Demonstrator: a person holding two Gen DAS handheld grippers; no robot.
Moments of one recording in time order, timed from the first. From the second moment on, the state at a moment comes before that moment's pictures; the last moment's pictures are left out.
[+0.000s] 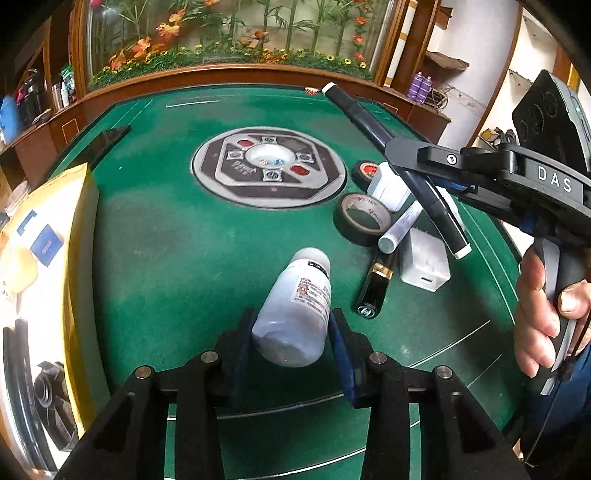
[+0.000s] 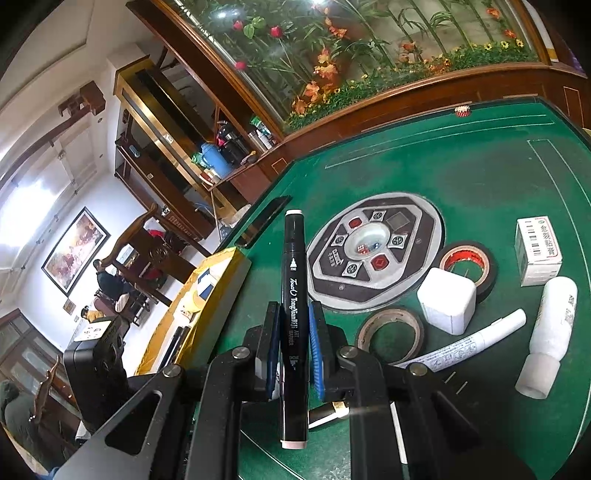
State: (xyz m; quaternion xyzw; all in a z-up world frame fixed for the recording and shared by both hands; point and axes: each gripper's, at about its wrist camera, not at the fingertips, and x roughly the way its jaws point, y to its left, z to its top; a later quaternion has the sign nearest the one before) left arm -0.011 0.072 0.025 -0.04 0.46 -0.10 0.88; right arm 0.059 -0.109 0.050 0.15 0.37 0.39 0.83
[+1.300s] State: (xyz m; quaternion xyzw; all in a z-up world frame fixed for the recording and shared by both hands) left arm -0.069 0.173 0.076 -0.13 0.37 -0.03 0.92; right arm 0.037 -0.047 0.043 0.16 0.42 0.46 0.77
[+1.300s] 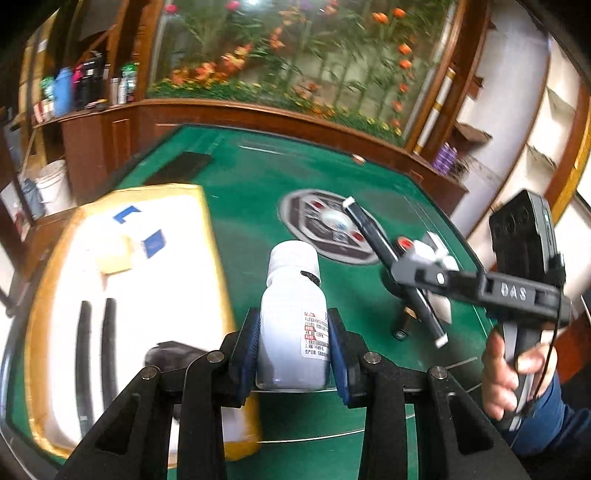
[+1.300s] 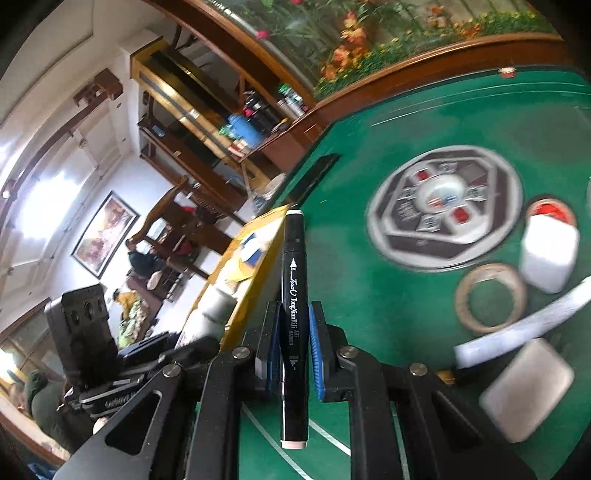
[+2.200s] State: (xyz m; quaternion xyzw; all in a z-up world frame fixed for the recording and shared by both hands) left arm -0.111 0.301 0.029 -0.23 0.37 0.09 0.90; right arm 0.005 0.151 0.048 0.05 0.47 0.50 0.73
